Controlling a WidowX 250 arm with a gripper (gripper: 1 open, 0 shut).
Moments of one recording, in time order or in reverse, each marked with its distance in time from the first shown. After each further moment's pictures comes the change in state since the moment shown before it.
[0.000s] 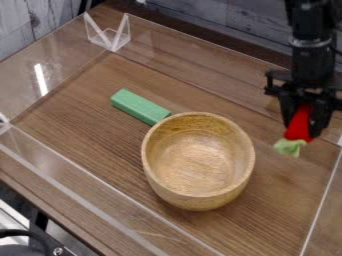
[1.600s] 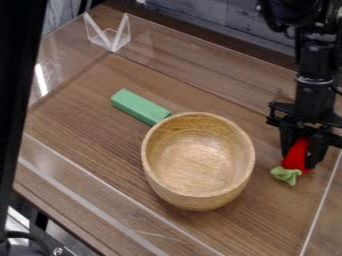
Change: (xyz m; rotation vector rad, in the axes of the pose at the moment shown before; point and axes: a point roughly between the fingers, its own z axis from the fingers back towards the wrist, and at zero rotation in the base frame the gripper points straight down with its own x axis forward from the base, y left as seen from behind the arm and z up) arm 0.003 0.007 -0.051 0.035 0.081 -0.025
